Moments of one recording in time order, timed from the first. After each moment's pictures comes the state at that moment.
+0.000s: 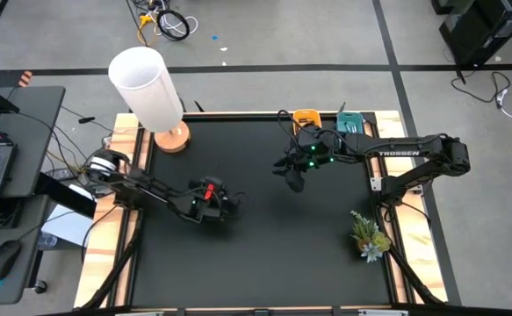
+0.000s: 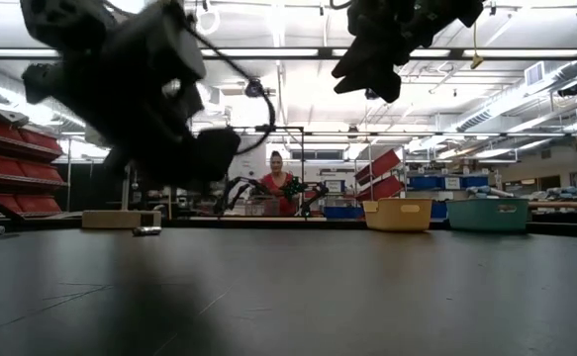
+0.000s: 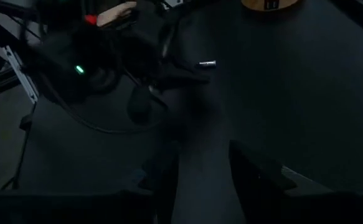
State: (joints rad) left arm -0.28 1.73 0.75 -0.18 -1.05 -1.11; right arm -0.17 1.36 1.05 -0.32 -0.16 0.29
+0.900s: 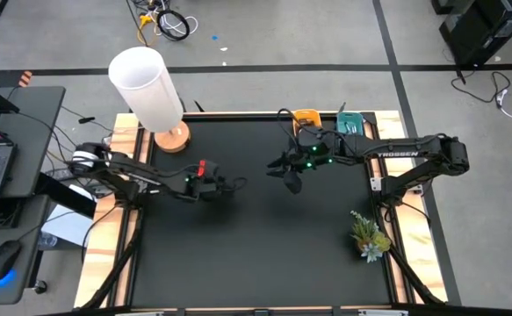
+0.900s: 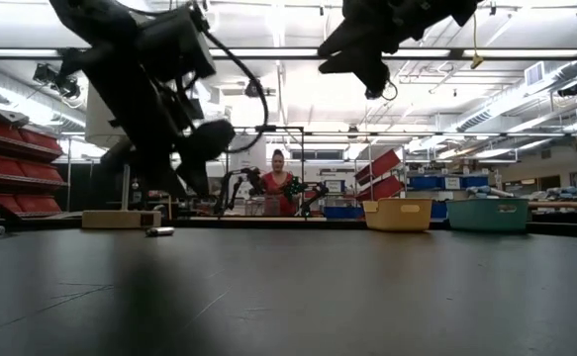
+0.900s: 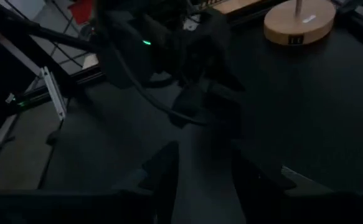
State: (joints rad) left arm -0.09 1.51 0.75 -0.36 -0.71 -1.11; right arm -0.15 1.37 1.05 -0.18 -0.20 0.28
